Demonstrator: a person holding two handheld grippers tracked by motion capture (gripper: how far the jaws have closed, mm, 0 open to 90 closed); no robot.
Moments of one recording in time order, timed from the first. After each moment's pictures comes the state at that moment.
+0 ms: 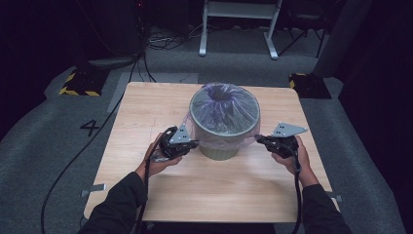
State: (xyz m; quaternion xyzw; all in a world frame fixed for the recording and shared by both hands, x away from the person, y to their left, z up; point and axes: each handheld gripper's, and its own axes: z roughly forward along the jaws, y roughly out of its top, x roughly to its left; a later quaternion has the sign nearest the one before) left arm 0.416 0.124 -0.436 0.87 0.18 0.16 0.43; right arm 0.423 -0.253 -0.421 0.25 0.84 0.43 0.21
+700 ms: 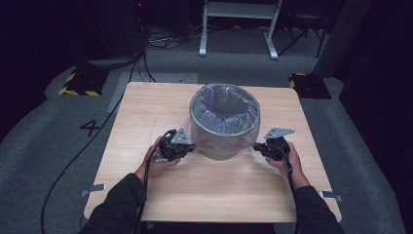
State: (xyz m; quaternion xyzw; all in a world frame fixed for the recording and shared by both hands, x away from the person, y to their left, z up) left arm 0.428 0.130 -0.468 0.88 0.21 0.13 0.40; right arm 0.440 -0.249 -0.469 0.33 0.85 0.37 0.16
